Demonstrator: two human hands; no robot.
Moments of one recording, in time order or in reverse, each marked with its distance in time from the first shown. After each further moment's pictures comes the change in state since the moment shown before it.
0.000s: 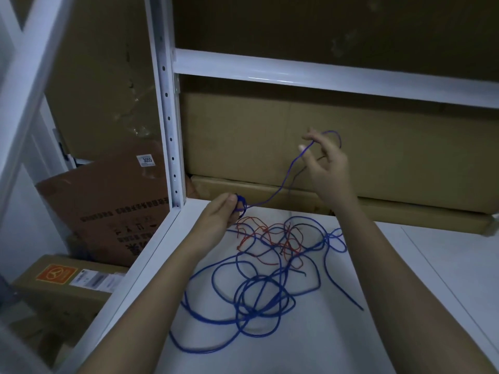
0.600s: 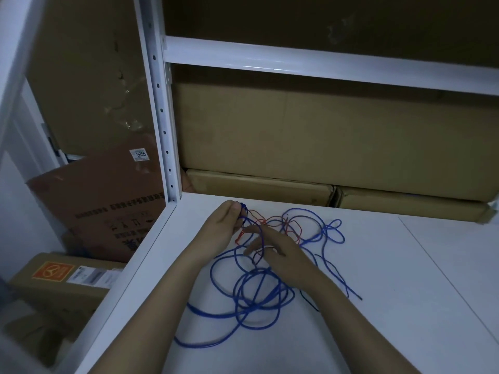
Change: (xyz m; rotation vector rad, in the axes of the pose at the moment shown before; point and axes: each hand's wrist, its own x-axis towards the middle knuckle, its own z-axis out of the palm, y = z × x) left_hand -0.006 -0.023 0.011 0.085 0.012 -0.080; right_hand -0.142 -0.008 0.032 0.261 -0.733 0.412
